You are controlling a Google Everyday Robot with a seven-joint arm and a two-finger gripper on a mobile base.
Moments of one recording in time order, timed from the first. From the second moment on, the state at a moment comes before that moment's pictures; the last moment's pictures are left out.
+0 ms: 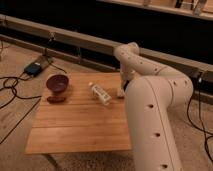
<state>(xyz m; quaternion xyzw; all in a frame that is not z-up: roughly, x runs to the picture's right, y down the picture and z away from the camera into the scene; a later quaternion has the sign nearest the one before) 0.157 0.000 0.928 -0.22 0.31 0.66 0.65</state>
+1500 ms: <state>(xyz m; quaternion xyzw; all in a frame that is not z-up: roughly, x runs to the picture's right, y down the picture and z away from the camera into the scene) 0.152 0.008 0.970 -0.25 0.30 0.65 0.65</state>
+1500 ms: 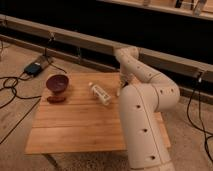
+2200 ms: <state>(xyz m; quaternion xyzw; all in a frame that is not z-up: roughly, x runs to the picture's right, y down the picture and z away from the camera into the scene) 0.149 -0.009 0.964 -0.24 0.29 0.65 0.66</state>
